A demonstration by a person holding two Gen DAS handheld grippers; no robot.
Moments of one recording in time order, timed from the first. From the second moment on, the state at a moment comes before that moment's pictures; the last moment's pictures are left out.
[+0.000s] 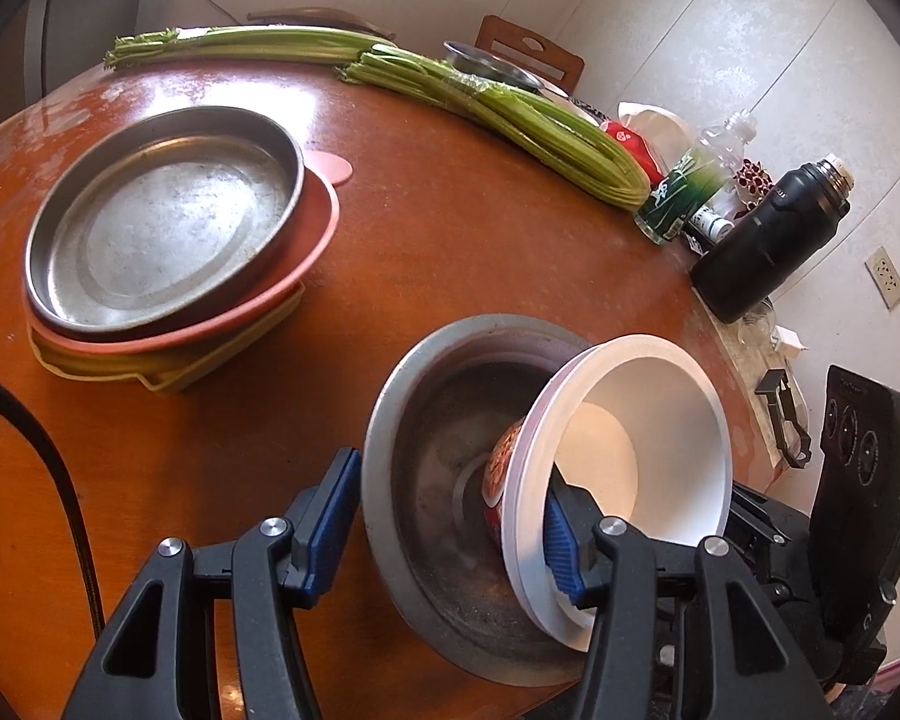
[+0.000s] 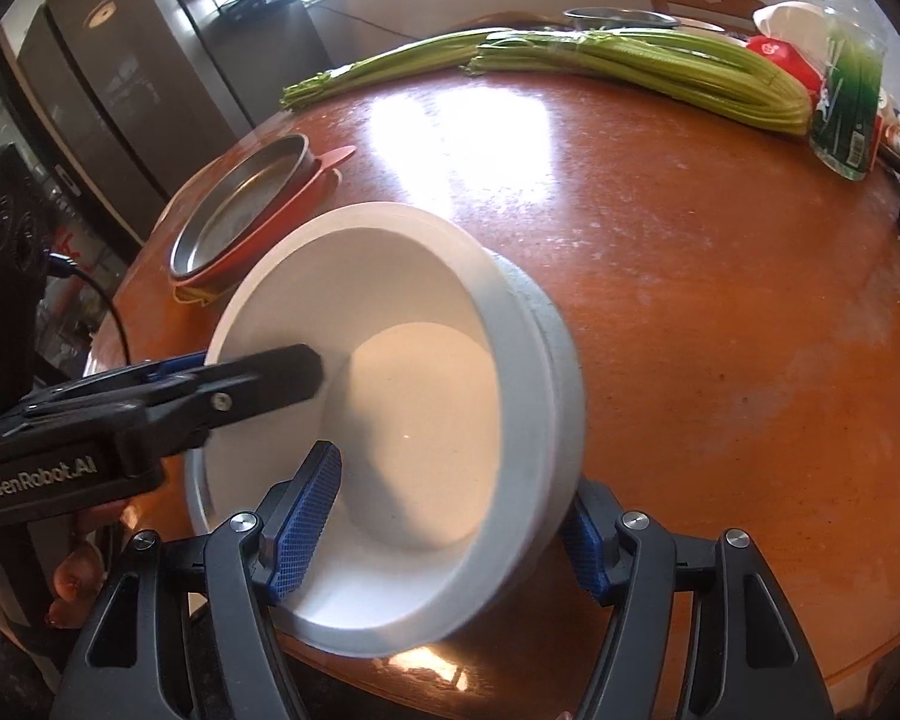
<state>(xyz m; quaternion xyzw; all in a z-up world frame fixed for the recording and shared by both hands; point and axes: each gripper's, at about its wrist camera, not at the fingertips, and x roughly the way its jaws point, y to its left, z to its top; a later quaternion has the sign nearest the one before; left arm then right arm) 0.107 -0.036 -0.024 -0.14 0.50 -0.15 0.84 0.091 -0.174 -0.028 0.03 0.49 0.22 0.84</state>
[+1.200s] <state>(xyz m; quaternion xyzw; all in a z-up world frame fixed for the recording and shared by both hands) 0.113 0.052 0.045 -0.17 0.43 -0.11 0.88 0.138 -0.069 0.044 -0.03 0.44 0.28 0.85</state>
